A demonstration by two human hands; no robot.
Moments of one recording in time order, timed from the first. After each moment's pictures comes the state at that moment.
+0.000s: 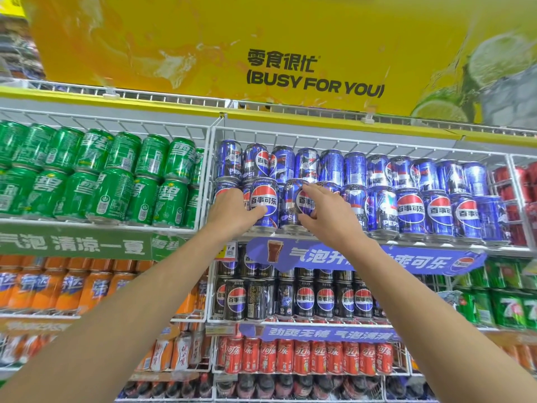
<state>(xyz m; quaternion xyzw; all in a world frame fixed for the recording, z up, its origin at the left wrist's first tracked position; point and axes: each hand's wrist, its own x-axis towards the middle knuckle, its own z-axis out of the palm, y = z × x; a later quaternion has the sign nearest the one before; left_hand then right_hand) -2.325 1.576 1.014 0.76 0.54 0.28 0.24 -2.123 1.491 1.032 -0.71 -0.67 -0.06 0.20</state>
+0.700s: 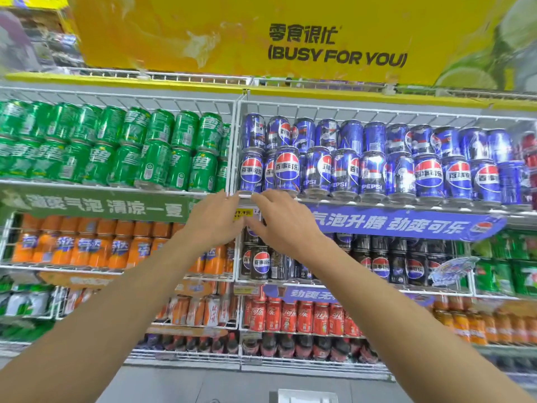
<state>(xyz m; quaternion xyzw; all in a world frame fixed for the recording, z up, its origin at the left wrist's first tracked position) -2.422 1.508 0.982 0.84 0.53 0.09 0.00 -2.262 1.440 0.995 -0.62 -0.77 -0.08 0.14</state>
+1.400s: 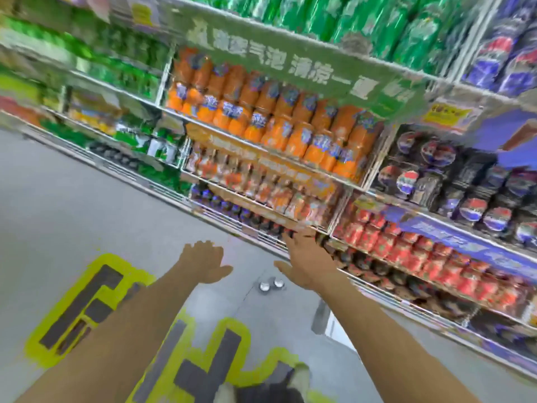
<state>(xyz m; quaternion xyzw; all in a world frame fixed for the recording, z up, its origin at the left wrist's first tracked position) -2.788 1.326 0.680 0.69 0.66 -0.20 0.21 -2.528 1.349 0.709 -0.56 -0.80 0.18 -0.12</state>
